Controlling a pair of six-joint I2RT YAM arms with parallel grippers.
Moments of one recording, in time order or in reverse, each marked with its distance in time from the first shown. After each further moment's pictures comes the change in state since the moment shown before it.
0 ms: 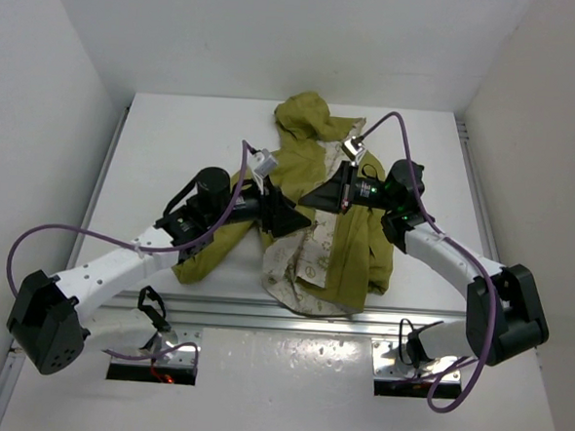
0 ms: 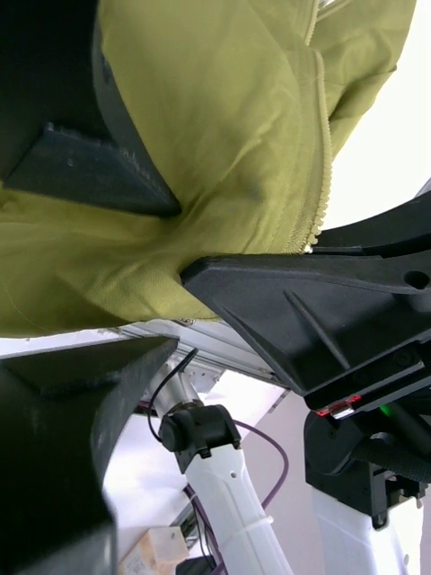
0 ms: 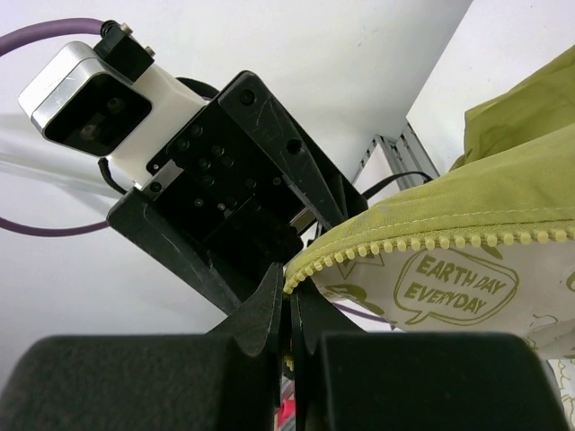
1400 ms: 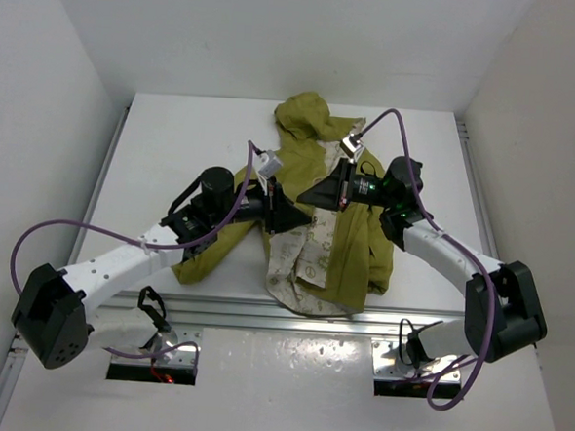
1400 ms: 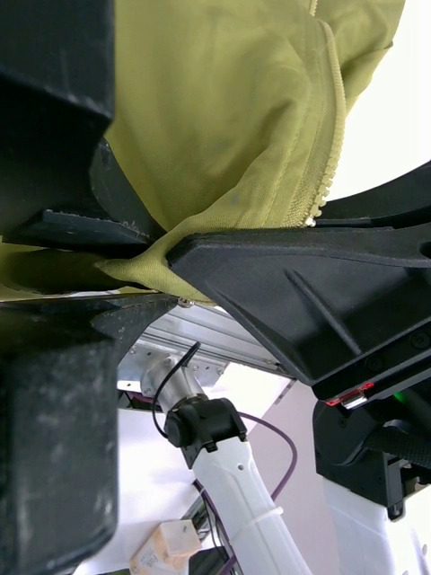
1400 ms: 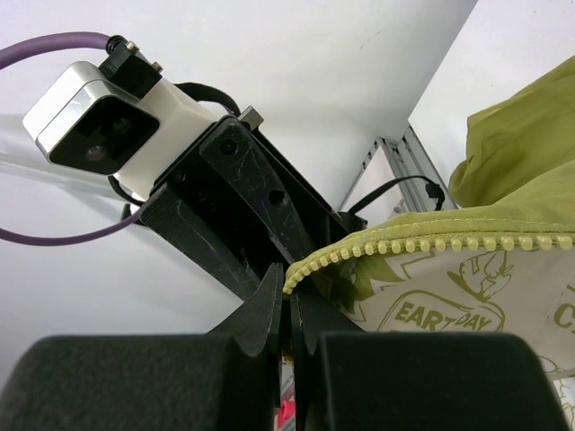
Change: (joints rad) left arm -0.006 0.039 0.000 0.052 0.041 0.002; right arm 0.006 0.018 0.026 0.000 0.003 0.003
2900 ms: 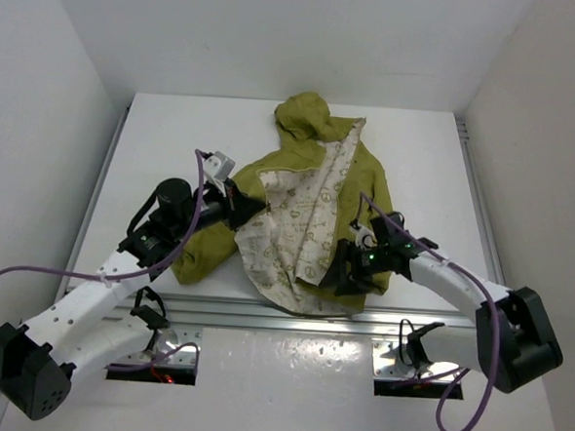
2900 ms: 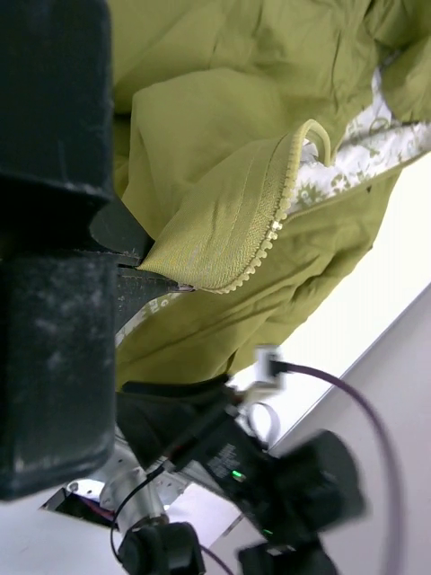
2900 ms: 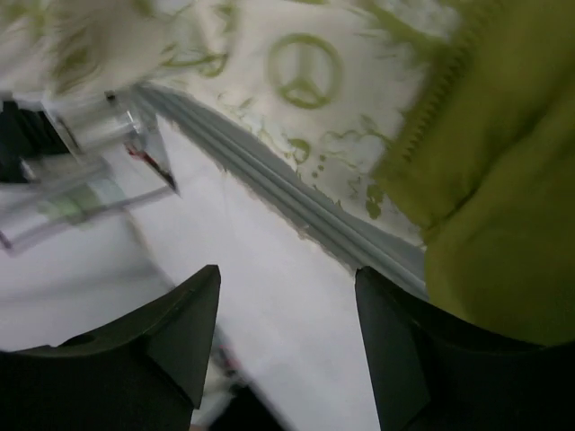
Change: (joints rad) left arm 0.169 -0.296 -0.131 -0.193 -0.203 0.120; right arm 0.032 -0.177 -0.219 -1.119 0.301 -0.757
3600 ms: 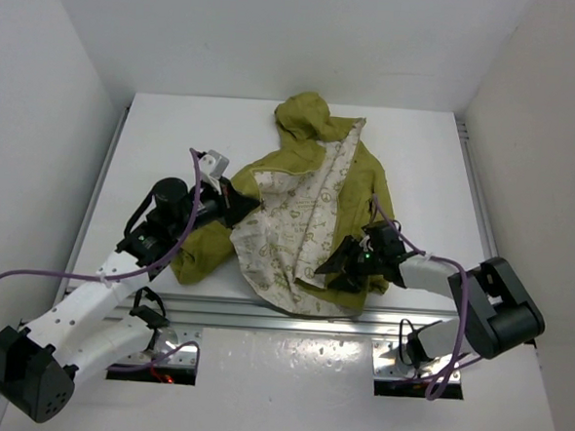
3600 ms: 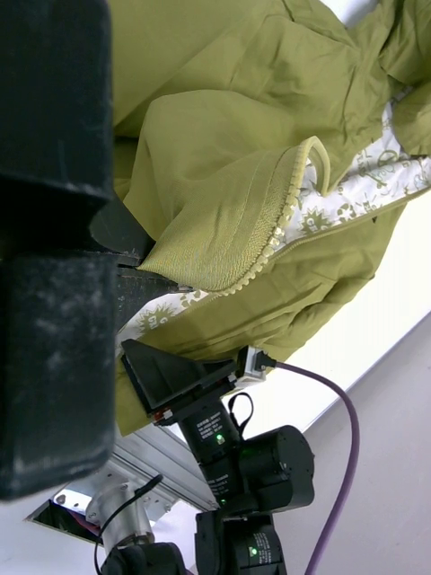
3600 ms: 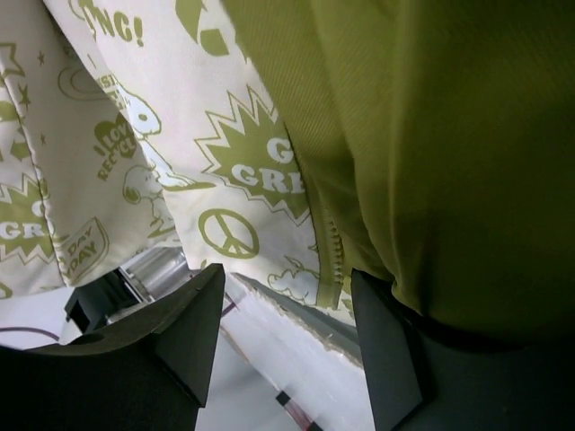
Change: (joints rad) left arm 0.053 -0.007 -0.015 -0.013 -0.012 -0.009; right arm -0.014 0.195 -0.192 0.498 0.161 0.515
